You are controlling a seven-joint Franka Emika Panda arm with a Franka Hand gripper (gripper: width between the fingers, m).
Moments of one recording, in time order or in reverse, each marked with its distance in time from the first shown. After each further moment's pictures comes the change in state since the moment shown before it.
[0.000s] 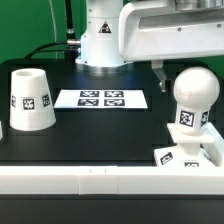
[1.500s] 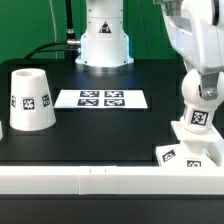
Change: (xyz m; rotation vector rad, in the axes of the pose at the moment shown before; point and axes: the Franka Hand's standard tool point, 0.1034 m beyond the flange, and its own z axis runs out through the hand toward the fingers) arm -0.002 -0.004 0.004 0.111 -0.052 1.393
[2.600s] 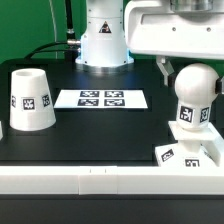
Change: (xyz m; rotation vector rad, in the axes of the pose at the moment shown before) arm 0.006 0.006 -0.002 -0.106 0.083 -0.780
